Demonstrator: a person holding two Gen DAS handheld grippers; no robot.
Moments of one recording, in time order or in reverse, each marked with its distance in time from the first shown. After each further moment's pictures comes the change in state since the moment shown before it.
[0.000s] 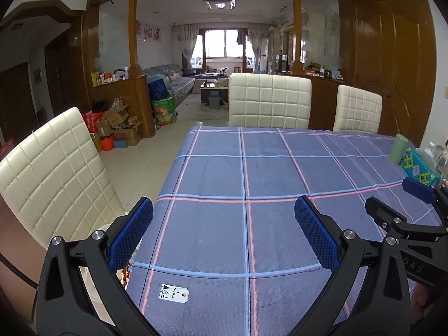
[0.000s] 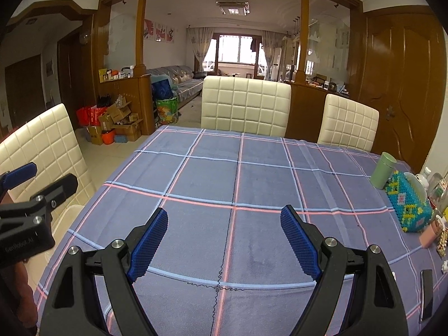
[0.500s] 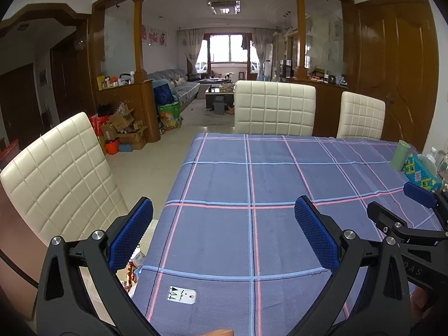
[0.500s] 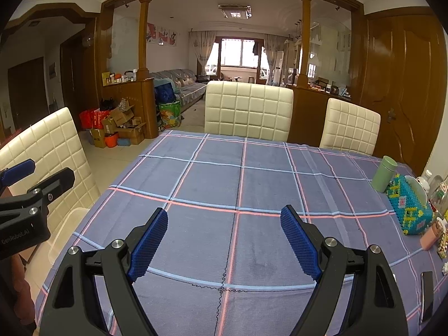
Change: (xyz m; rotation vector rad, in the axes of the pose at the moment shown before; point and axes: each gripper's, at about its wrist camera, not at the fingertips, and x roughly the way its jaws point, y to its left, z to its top) left arm -0.014 0.005 0.006 0.001 -0.028 0.026; right arm -0.007 0.001 0.004 0.000 -0.018 0.015
